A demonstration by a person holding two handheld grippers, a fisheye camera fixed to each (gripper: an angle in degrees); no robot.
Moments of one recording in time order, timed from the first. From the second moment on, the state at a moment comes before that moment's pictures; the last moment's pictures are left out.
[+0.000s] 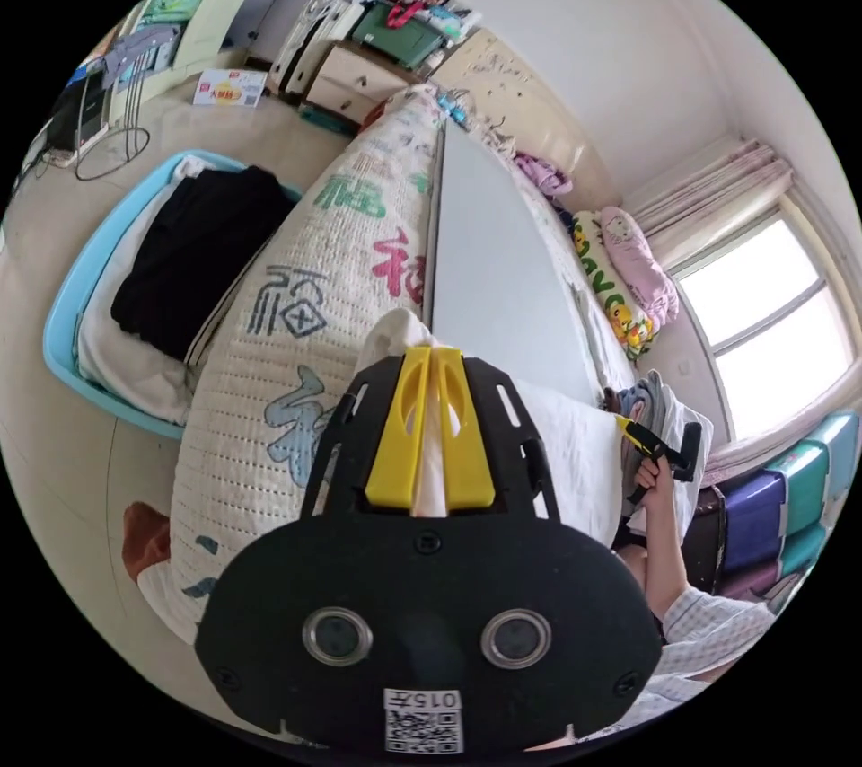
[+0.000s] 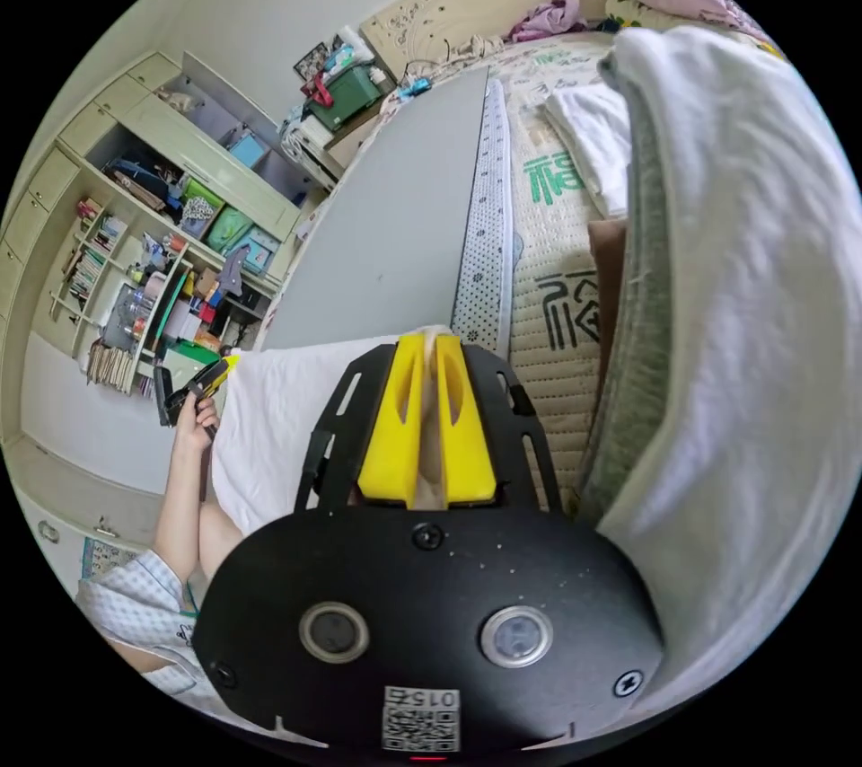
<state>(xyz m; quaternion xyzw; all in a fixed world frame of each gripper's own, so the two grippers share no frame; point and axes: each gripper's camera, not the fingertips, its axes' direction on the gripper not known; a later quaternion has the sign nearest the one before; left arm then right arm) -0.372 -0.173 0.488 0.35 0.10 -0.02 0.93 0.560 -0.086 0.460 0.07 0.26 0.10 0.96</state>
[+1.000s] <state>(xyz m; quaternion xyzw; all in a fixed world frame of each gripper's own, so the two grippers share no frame) -0.431 -0.160 0.483 0.36 0.15 -0.01 0.92 0.417 0.000 0.607 0.24 0.59 0.01 0.77</state>
